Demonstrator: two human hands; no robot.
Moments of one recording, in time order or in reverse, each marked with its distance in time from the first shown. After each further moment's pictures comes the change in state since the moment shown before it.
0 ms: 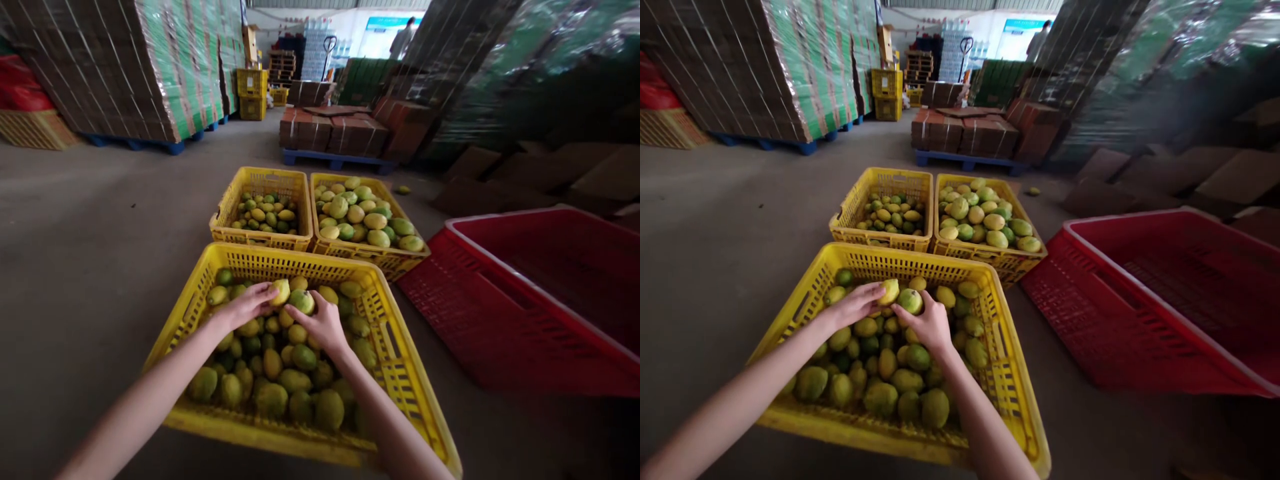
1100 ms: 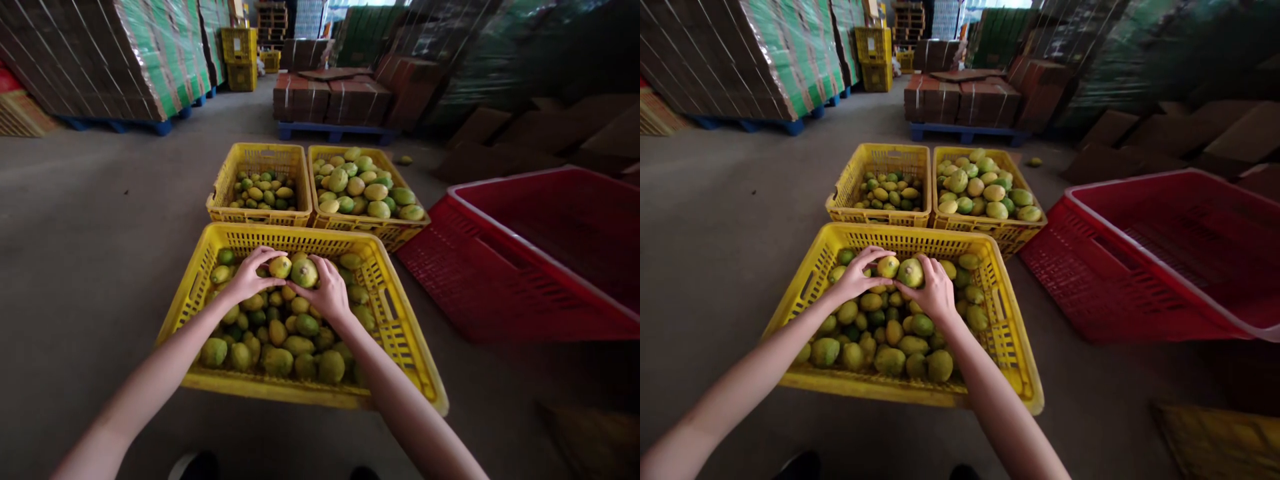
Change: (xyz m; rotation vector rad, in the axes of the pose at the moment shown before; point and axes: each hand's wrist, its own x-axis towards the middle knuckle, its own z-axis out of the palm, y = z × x) left_hand -0.017 0.016 0.000 0.670 0.053 0.551; right_hand -0.005 -0.002 0.003 -0.202 0.176 -0.239
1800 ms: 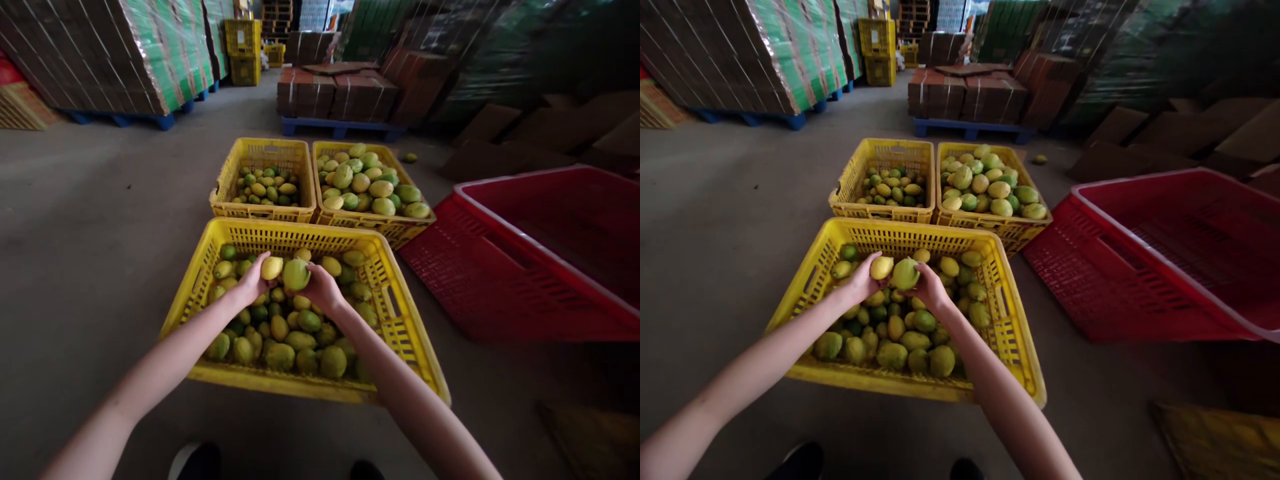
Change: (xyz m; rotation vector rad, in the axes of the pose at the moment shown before) left_hand 0.010 -0.029 0.025 -0.851 0.246 -0.822; right_hand 0.008 -0.007 0.015 1.151 -0.414 0.735
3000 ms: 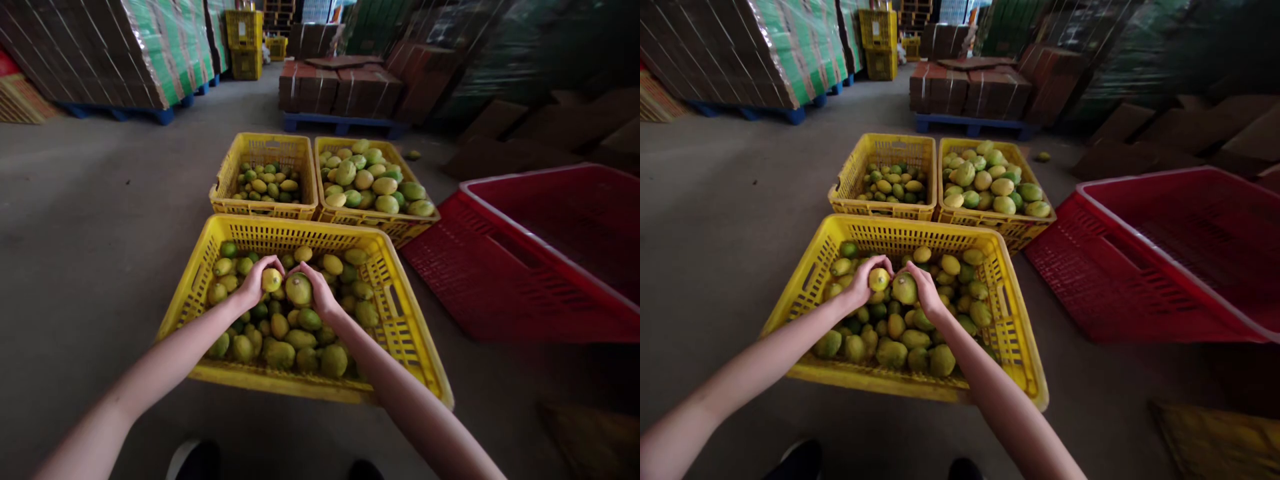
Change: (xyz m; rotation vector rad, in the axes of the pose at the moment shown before) left_hand -0.020 -0.011 0.008 0.220 -0.095 0.399; right_hand -0.002 0.015 0.011 -0.019 0.034 -0.126
